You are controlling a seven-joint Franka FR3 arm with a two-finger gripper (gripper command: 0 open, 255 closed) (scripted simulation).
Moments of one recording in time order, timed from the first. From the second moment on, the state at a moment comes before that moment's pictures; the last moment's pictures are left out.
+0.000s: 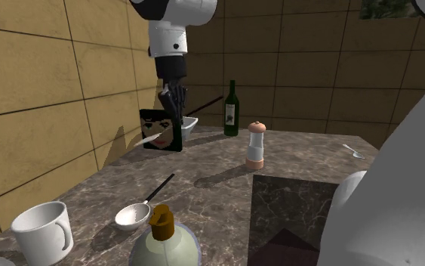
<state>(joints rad) 0.23 -0.34 -0.05 -2.04 -0.05 1.64 -0.46</state>
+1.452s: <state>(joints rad) 0.24 -0.35 -0.03 -2.32 -0.04 1.91 -0.41</state>
